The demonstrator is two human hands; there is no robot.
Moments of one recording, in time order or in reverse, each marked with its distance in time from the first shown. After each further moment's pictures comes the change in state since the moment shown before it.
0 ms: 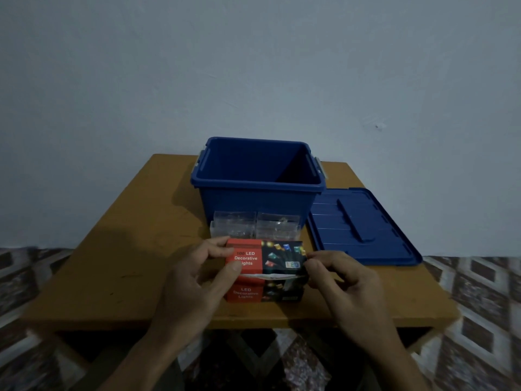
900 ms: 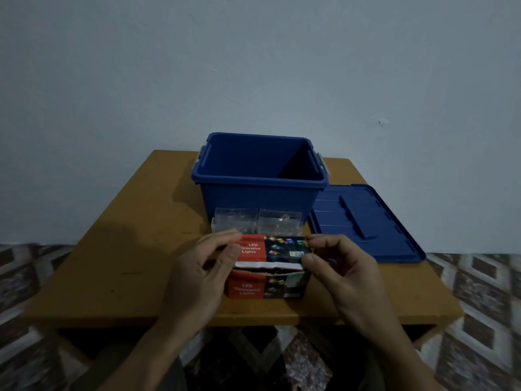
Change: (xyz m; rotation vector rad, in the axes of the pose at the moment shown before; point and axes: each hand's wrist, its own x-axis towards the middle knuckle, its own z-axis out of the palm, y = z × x) left_hand 0.009 0.003 0.006 0.089 0.031 0.034; right_hand 0.012 -0.002 0.002 0.187 -0.047 0.177
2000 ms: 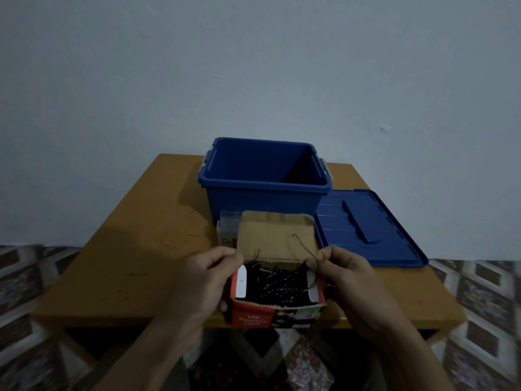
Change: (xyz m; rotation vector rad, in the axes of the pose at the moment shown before) left_hand 0.001 0.006 -0.003 -0.174 -0.075 -0.360; right_hand 0.012 -0.001 0.001 0.209 -0.132 0.321
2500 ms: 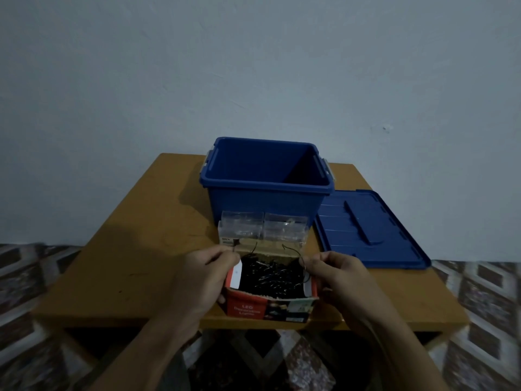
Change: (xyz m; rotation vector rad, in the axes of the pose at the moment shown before) left_hand 0.010 0.003 -0.004 0.111 0.021 0.012; right_hand 0.006 0.000 0.008 -0.092 0.041 0.075
